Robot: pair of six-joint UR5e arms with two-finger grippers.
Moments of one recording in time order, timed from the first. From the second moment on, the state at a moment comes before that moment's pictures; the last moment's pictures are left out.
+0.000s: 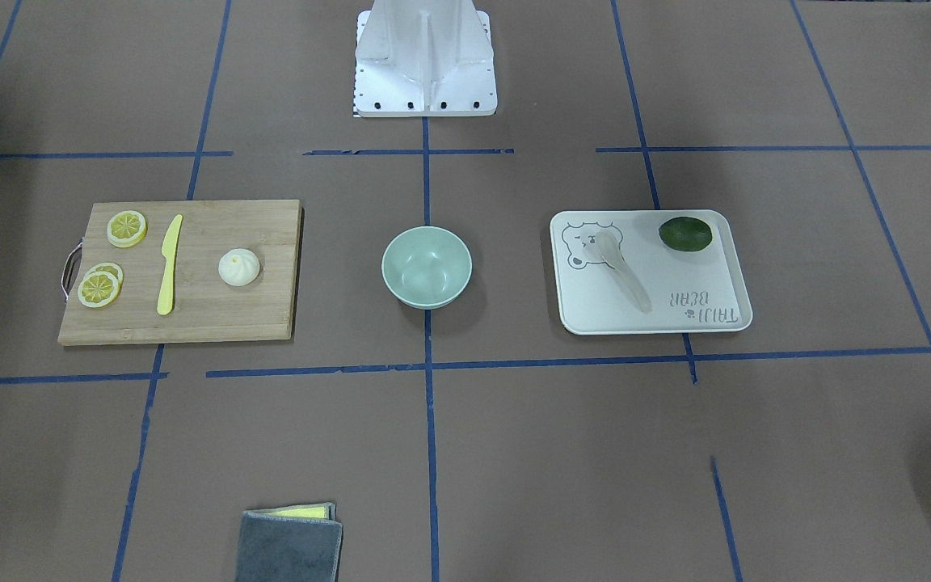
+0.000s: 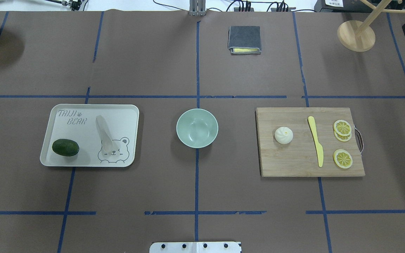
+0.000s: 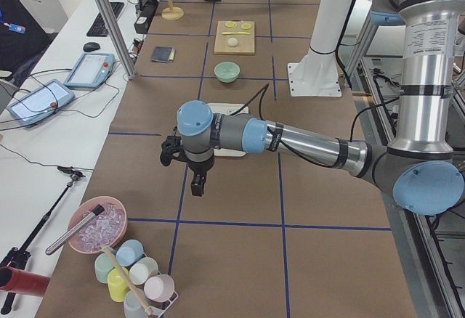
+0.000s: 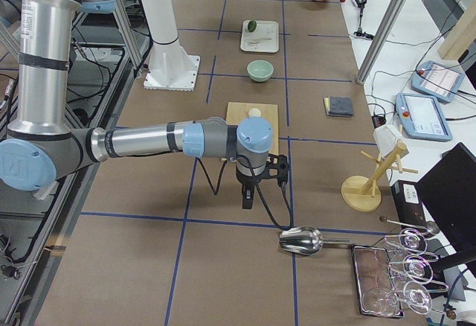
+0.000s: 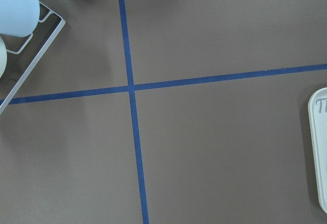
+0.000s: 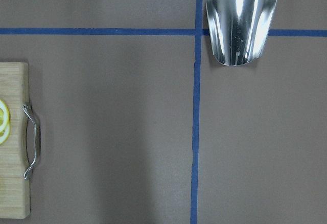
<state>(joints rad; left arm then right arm) -1.54 -1.55 -1.83 -1.45 -2.39 0.01 1.54 -1.72 1.87 -1.73 2.37 0.01</state>
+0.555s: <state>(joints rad) -1.52 -1.56 -1.84 -1.50 -2.39 0.01 1.54 -1.67 1.87 -1.72 2.37 0.02</state>
